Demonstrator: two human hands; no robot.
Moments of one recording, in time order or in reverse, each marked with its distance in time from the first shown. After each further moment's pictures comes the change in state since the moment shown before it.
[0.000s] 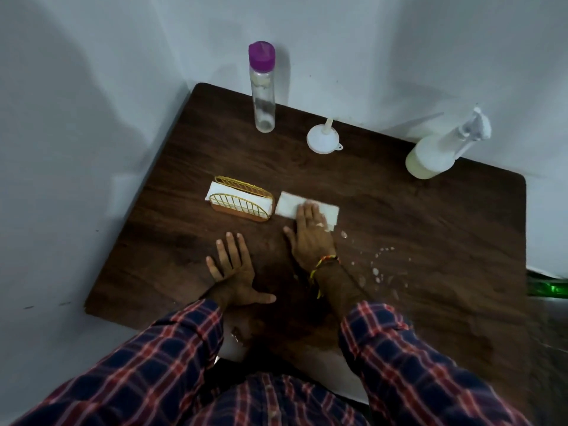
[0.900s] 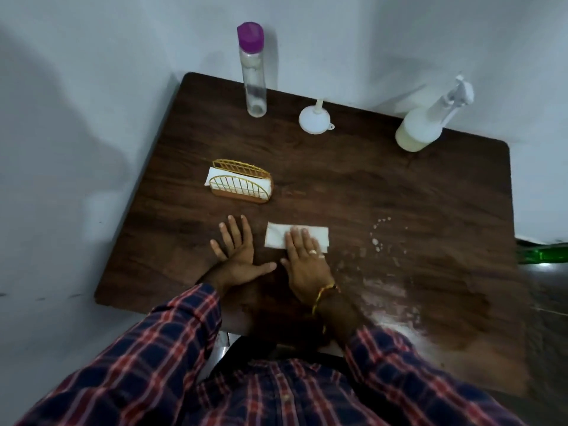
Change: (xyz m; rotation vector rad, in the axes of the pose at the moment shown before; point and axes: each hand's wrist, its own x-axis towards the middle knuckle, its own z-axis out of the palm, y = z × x) left_hand -0.007 -0.014 0.001 -0.145 0.039 0.129; right_hand -0.101 -0.018 0.047 -0.095 -0.112 -0.094
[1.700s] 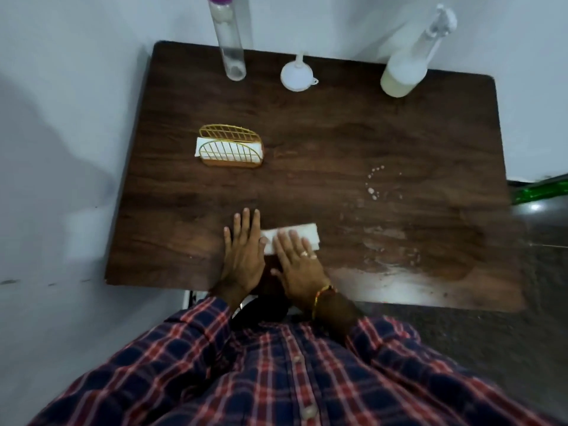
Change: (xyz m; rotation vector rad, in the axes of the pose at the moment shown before) left_hand -0.047 -0.020 0.056 0.082 0.324 0.233; right_hand -0.069 -0.048 0.050 -0.043 0.042 0.026
